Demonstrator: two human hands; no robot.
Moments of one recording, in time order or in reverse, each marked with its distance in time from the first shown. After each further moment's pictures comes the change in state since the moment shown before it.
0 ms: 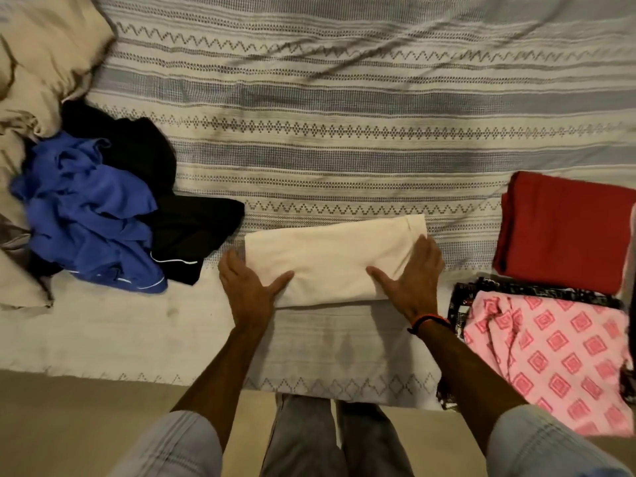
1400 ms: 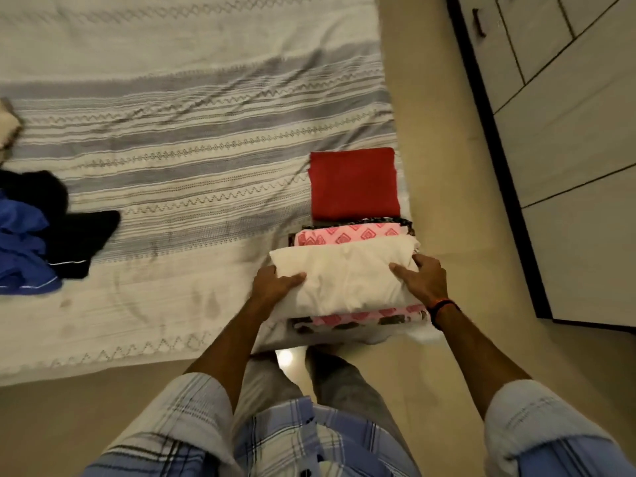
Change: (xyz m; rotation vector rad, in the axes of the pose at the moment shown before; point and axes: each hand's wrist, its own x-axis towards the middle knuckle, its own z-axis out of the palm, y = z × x) left_hand -0.281 0.208 0.102 -0.373 -0.575 -0.114; right_hand -0.147 0.318 -0.220 0.504 0.110 0.252
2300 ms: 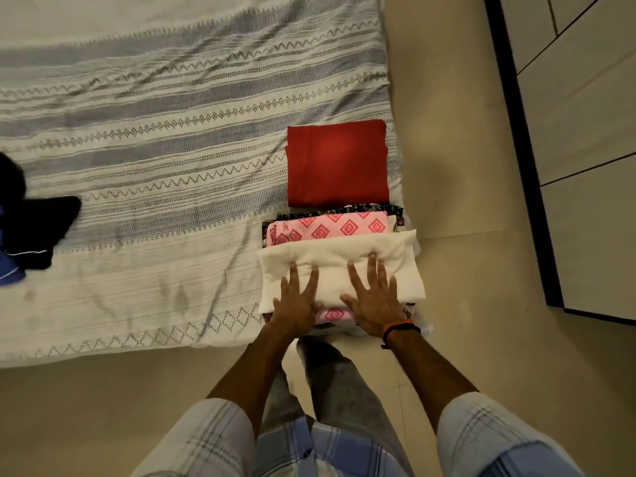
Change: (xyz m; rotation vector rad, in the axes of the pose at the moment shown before) left_hand 0.012 -0.042 0.125 1.041 -0.225 0.206; right_hand 0.010 0.055 0.050 -0.834 -0.412 -0.340
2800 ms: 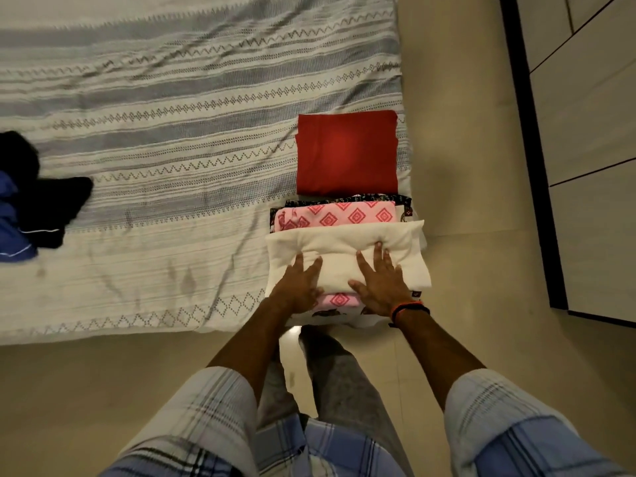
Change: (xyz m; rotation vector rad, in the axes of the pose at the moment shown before) left_hand 0.009 -0.014 -0.015 0.015 -0.063 0.030; right_hand 0.012 0.006 -0.008 -0.001 -0.085 -0.009
